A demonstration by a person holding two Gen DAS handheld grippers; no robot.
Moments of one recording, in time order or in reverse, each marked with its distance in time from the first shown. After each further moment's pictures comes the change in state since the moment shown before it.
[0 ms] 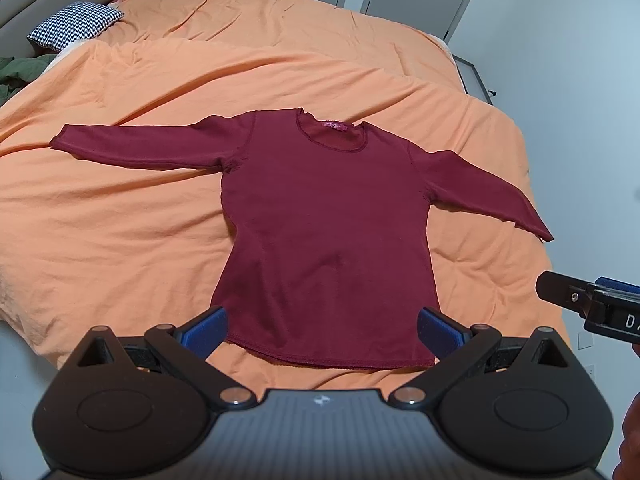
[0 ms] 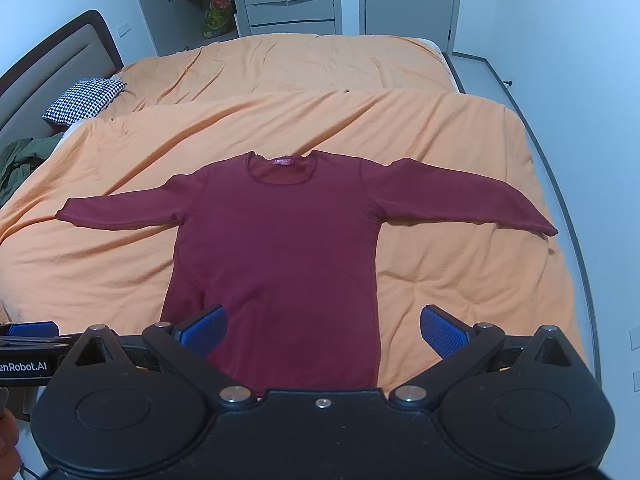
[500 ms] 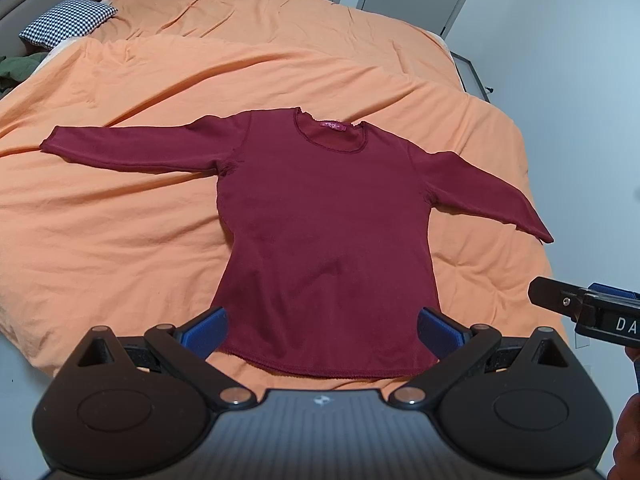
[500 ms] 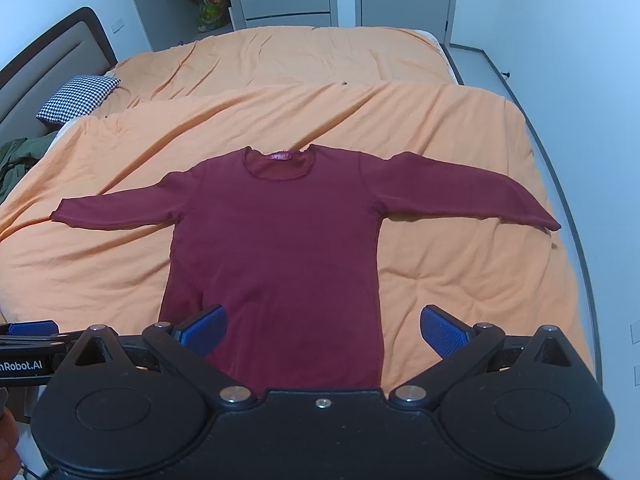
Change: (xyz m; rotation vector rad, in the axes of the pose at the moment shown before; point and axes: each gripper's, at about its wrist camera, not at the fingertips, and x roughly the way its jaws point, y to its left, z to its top) left arm 0.017 0.008 0.021 0.006 0.020 -0.017; right arm 0.016 0.004 0.009 0.017 0.030 -0.008
